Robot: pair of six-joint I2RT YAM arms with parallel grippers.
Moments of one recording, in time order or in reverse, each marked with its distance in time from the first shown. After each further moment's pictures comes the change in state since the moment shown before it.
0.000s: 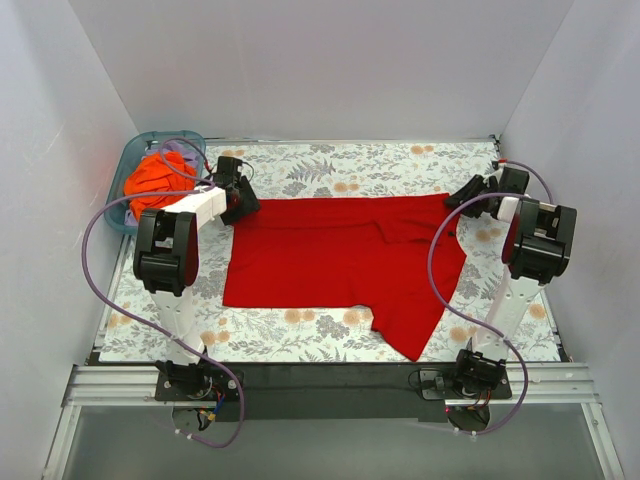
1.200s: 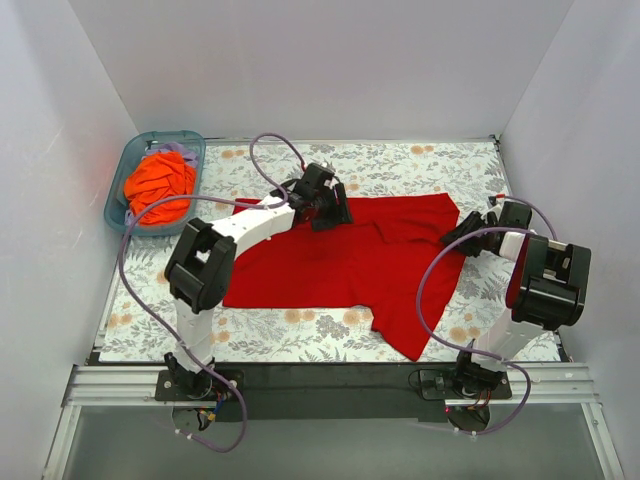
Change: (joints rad) left arm -0.485 -0.062 0.108 0.019 0.198 -0.177; right arm -0.031 -0.432 -0.495 -0.073 -0.029 -0.037
